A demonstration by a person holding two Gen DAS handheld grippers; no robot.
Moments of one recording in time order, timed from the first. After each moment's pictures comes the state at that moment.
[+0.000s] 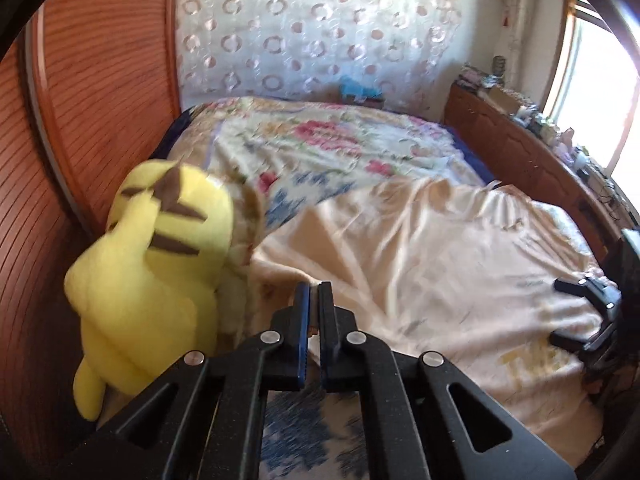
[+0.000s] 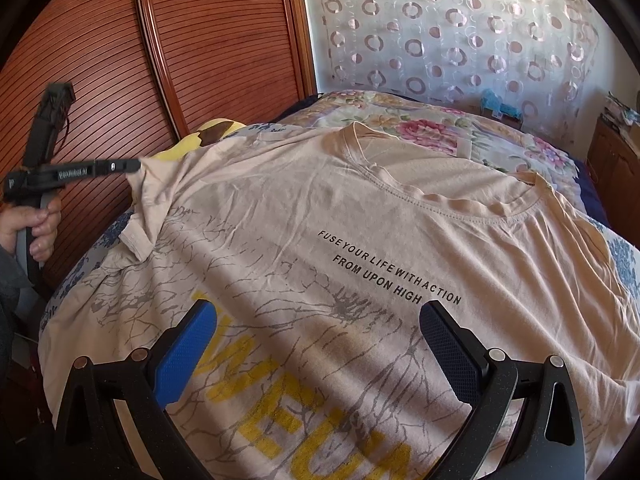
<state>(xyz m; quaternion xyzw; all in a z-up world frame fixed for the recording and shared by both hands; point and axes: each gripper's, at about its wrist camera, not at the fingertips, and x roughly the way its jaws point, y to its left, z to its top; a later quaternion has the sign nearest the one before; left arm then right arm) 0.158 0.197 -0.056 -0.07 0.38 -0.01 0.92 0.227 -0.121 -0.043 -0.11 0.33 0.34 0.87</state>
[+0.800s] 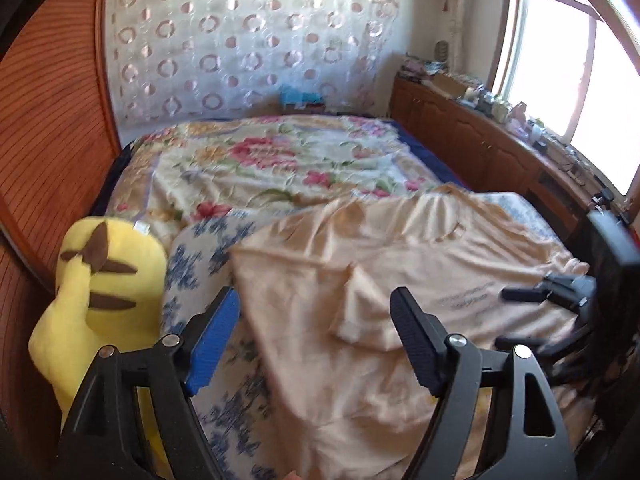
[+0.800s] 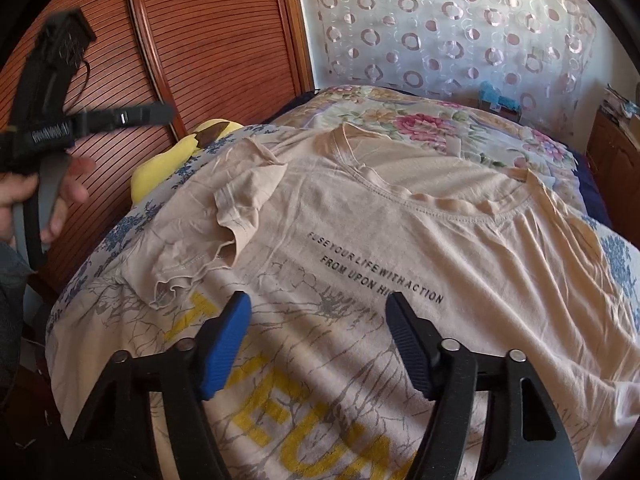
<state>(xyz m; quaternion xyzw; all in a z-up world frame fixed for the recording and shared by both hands) 0.187 0.141 -0.041 -0.03 0.38 -0.08 0.92 0.229 -0.122 -0.028 -0.11 0.34 0.35 0.87</state>
